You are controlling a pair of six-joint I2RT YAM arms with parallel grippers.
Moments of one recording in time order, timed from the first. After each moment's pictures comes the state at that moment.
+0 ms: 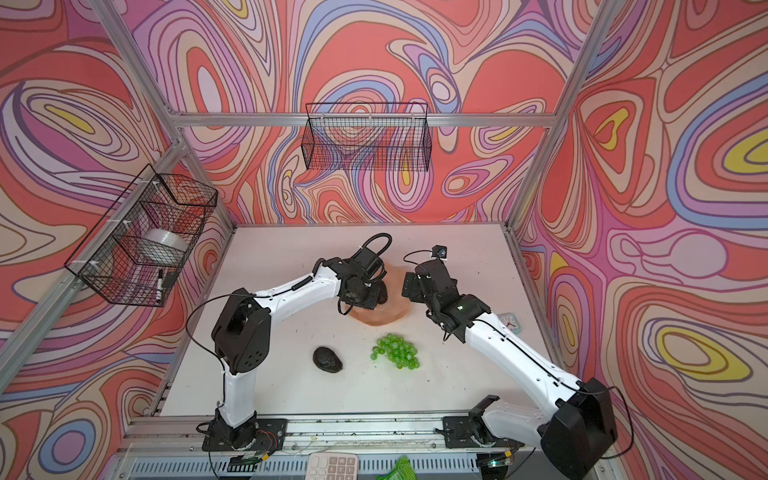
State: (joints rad) left arm -0.73 2.02 1.63 -0.83 -0.05 -0.46; right arm 0.55 1.19 0.96 -0.44 0.36 0.53
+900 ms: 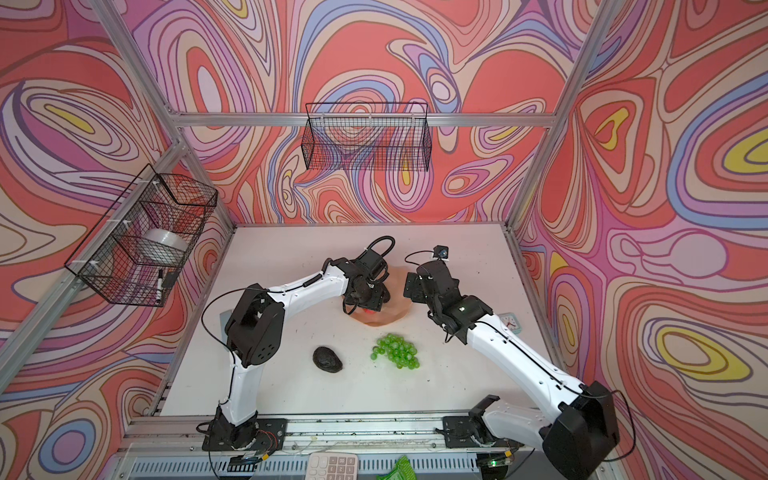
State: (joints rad) left arm -0.72 2.08 1.67 -0.84 -0.04 -0.48; right arm 0.55 1.17 0.96 -0.44 0.37 0.51
